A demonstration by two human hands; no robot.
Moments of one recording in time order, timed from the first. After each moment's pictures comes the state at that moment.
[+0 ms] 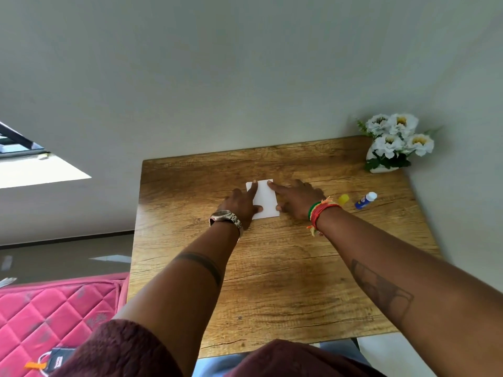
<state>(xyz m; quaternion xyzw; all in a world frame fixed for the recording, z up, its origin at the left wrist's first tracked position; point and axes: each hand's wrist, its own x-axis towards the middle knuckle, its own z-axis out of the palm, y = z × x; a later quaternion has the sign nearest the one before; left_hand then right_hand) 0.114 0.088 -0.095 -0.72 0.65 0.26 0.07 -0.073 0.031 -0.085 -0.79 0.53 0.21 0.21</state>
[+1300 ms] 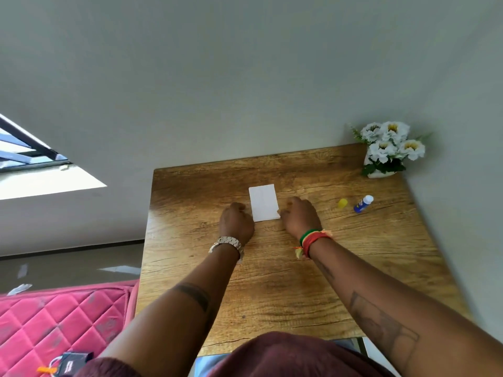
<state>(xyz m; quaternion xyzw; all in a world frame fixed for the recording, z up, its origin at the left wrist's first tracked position) 0.101 0.140 -0.064 -0.82 0.44 0.30 -0.21 -0.064 0.093 -0.065 -0.63 0.69 -0.06 0.35</state>
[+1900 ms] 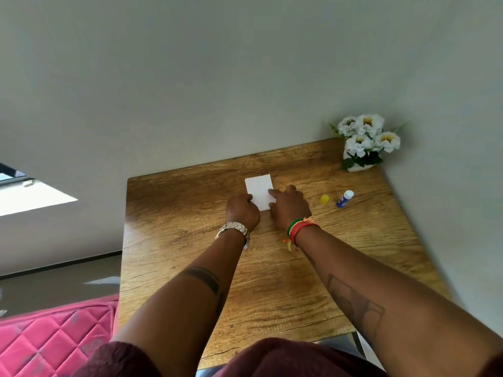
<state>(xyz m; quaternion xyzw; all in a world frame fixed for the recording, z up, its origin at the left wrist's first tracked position) 0.054 0.089 -0.062 -0.78 0.48 0.34 -0.19 -0.081 0.064 -0.080 -0.72 0.66 0.03 0.21</state>
